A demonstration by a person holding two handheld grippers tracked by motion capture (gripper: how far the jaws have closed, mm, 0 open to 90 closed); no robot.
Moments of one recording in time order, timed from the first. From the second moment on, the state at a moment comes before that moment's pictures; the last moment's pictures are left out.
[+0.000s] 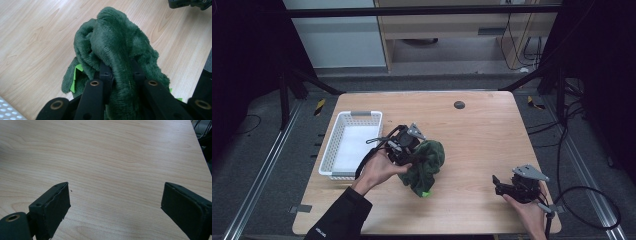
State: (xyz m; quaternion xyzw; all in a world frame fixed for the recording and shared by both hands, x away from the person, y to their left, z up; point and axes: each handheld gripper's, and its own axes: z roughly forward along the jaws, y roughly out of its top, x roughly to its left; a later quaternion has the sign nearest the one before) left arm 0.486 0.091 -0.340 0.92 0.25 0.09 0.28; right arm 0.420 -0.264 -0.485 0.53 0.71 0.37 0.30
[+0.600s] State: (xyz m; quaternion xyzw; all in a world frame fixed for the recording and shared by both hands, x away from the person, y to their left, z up) left arm 0.495 0.069 -0.374 0.93 0.24 0.07 0.26; right arm 0.420 -0.265 -0.485 0.52 0.71 0.36 0.30
